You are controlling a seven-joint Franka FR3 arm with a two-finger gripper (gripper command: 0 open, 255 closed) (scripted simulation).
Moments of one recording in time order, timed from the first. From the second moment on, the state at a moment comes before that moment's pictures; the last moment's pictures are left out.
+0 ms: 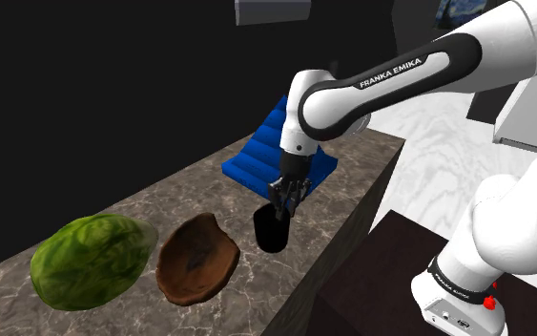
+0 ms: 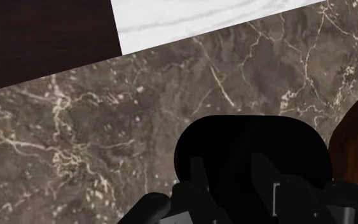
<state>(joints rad) 0.18 -0.25 0.27 -2.42 0.52 2.13 0.26</state>
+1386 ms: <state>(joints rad) 0.17 -0.35 0.24 -2.24 0.47 1.86 0.35</state>
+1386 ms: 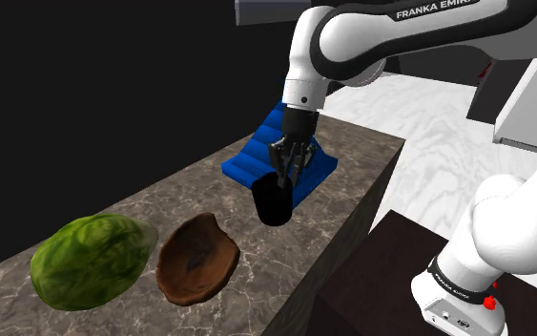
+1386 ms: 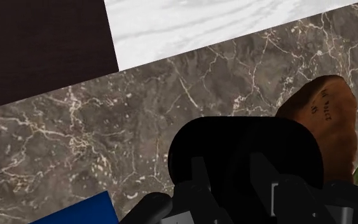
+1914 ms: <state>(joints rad) 0.16 -0.36 0.23 -2.14 0.45 1.76 0.38</state>
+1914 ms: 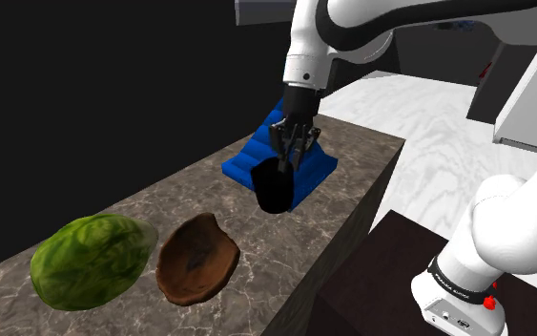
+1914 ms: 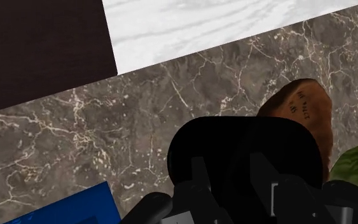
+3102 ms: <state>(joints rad) 0.27 0.05 0.42 -1.58 0.34 1.72 0.75</state>
